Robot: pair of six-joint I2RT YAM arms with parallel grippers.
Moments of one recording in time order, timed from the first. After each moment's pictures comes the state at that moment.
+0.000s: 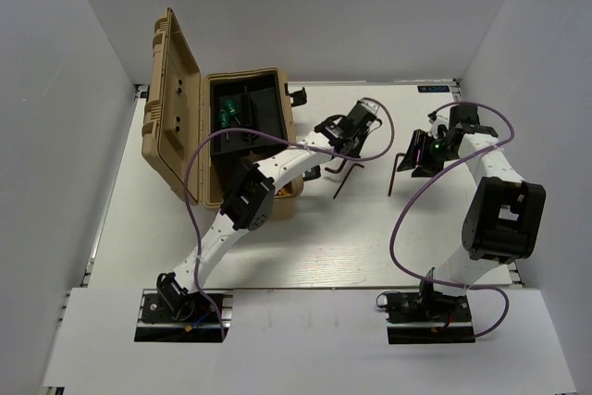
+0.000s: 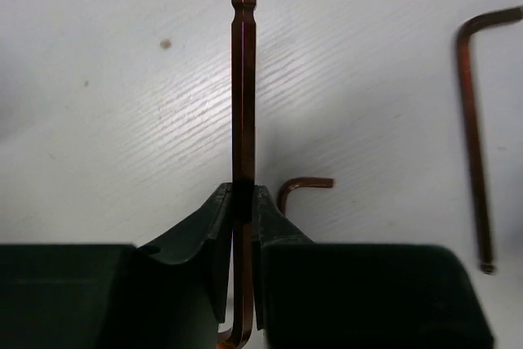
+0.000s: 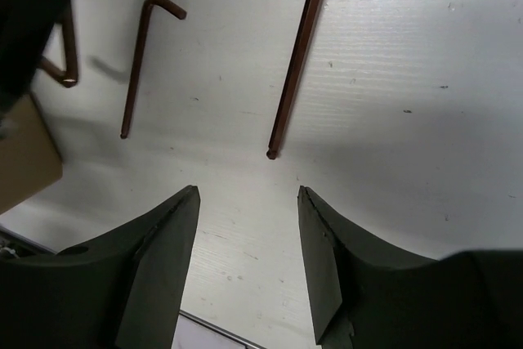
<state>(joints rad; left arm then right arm) -0.86 2.55 2.37 -0.65 -0.28 -0.25 -0.13 1.63 1.20 -0.74 -0.48 0.08</state>
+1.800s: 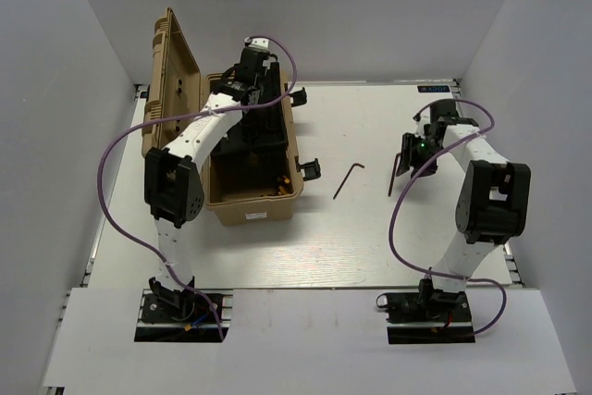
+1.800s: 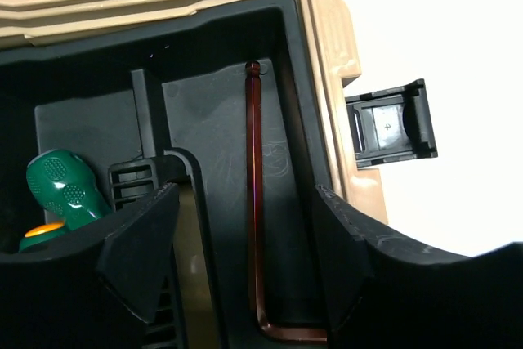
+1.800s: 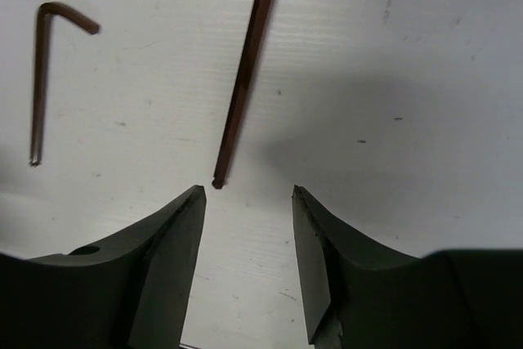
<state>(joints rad) -0.42 2.05 1.95 -0.50 -0.27 -0.25 -0.04 1.76 1.27 -0.77 -0.28 0.02</state>
